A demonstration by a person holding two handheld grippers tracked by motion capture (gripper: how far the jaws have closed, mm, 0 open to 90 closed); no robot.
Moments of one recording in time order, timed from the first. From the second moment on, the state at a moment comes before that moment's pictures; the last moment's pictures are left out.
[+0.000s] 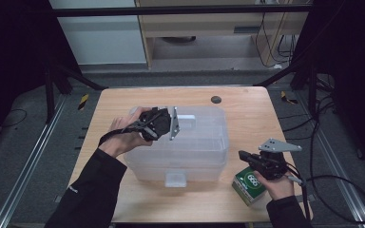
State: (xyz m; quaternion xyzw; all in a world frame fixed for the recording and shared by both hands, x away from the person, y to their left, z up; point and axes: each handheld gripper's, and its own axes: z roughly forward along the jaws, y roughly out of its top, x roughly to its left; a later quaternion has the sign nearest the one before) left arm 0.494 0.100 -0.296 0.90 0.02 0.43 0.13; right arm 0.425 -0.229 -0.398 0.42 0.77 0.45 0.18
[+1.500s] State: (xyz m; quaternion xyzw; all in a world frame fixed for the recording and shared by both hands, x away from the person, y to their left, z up) left arm 0.511 0.125 -0.271 0.88 0.10 0.41 0.22; right arm 0.426 -0.197 -0.398 0.40 0.75 0.50 0.17
